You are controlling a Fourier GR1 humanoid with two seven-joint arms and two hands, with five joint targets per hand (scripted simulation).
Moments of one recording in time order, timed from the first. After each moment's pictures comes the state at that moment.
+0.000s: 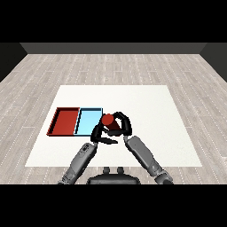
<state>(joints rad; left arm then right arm) -0.24 0.00 -0.41 -1.28 0.20 0.21 -0.32 -0.42 0.00 0.48 -1.33 -0.22 -0.51 -0.30</state>
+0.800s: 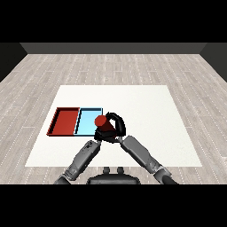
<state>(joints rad) -0.33 0.00 -0.47 -1.18 0.31 0.25 -0.38 -0.51 0.00 0.60 -1.27 -0.35 -0.60 -0.35</state>
